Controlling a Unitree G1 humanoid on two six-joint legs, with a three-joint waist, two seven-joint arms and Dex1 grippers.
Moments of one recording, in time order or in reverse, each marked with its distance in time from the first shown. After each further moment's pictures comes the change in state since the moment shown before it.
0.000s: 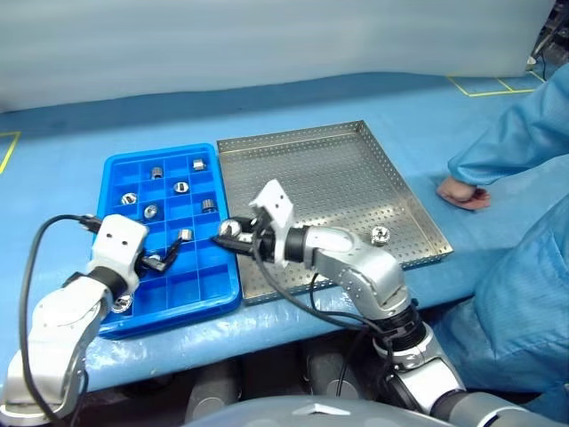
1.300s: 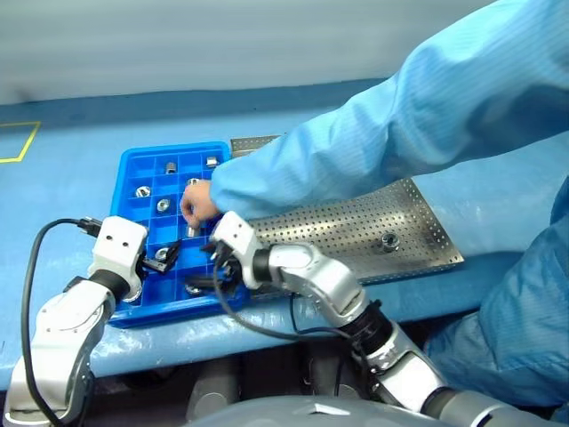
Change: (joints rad) left arm -0.028 -0.067 -0.054 -0.026 0.014 0.029 0.013; right arm -0.020 0.013 0.083 0.139 -0.141 -0.109 0.031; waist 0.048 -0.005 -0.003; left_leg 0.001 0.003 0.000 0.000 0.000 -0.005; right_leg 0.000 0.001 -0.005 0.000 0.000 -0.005
